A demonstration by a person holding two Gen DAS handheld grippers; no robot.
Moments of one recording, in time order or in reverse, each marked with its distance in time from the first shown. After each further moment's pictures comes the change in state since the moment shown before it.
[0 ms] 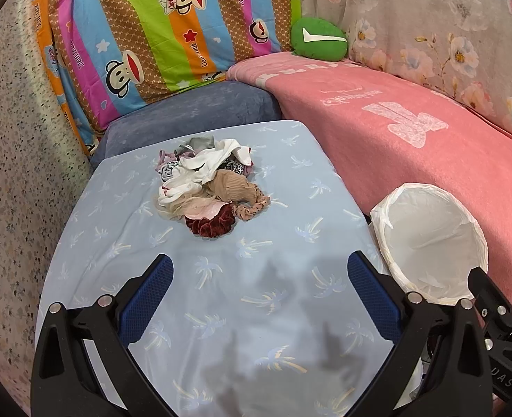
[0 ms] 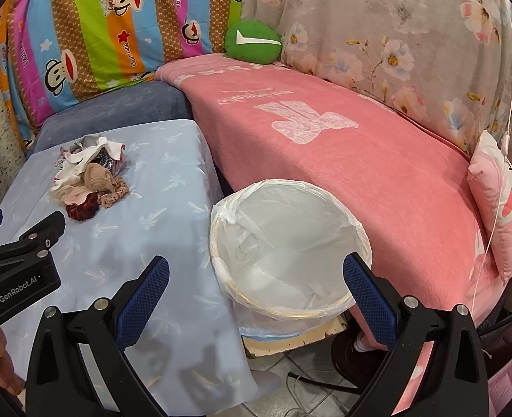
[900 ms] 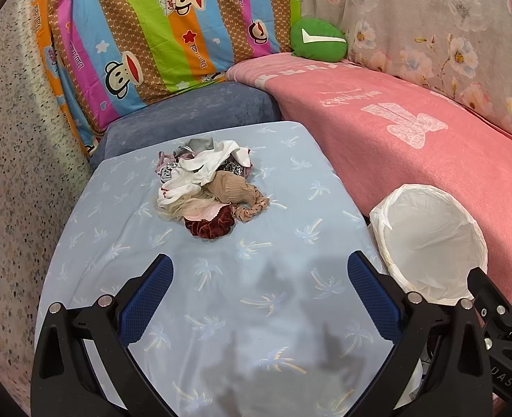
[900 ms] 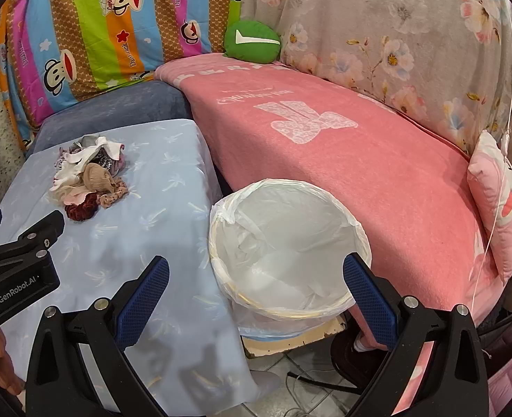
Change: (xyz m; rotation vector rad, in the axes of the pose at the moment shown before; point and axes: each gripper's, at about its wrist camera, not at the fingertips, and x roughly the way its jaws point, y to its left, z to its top) left arm 0.000 0.000 0.000 0.000 -0.003 0.000; right arm 0.000 0.002 0.001 0.001 0.002 -0.003
